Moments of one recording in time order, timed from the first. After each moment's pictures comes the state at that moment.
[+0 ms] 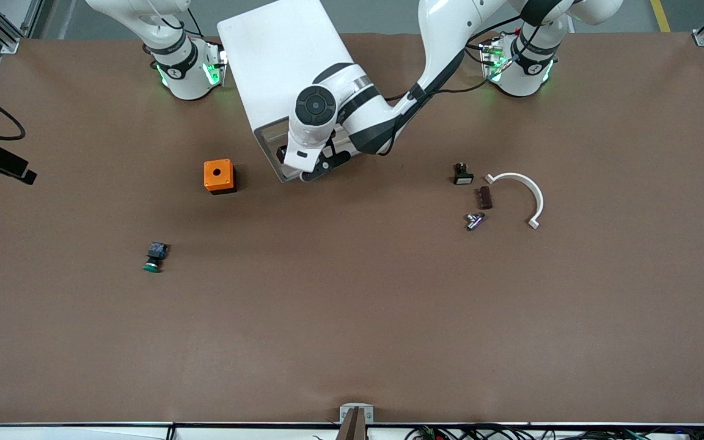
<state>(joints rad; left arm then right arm) -0.77 0.73 -0.32 -1.38 -0.19 2.09 -1.42 -0.02 0.07 -0.07 -1.45 0.02 1.50 0.14</state>
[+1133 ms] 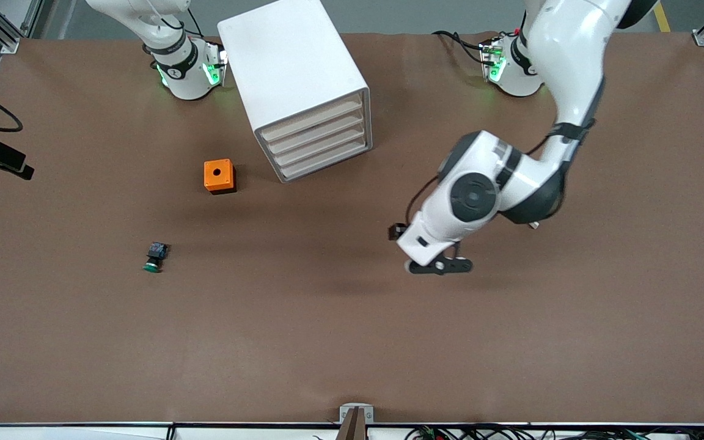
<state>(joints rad) -0.27 0.61 -0.29 -1.37 0.03 1.88 -0.51 -0.03 0.07 -0.06 -1.45 0.02 1.49 0.03</state>
